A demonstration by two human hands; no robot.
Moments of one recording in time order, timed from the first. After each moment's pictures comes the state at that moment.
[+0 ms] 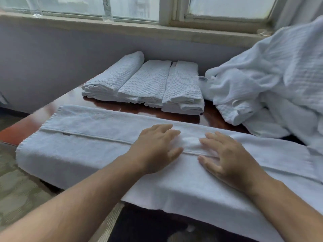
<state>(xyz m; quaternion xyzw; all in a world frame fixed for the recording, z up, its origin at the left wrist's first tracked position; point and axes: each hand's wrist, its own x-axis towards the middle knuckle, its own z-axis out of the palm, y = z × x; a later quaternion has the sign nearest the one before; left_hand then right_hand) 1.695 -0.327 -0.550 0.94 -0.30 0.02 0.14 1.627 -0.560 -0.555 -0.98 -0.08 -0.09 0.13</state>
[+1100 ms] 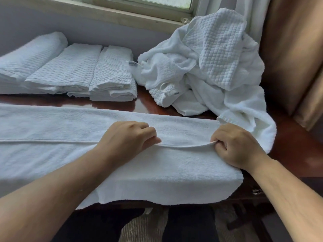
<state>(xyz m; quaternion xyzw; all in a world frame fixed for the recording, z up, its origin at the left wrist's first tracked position) 1.668 -0.427 -0.556 0.80 -0.52 0.24 0.18 1.529 -0.722 -0.544 -0.97 -0.06 -0.24 0.00</state>
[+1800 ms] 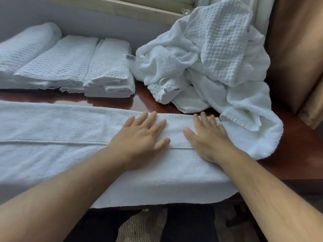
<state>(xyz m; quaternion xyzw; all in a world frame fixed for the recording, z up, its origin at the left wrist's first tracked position) 1.670 -0.460 -0.572 0.90 -0.41 -0.03 0.10 1.587 -0.678 -0.562 -0.97 0.21 0.05 0.07</state>
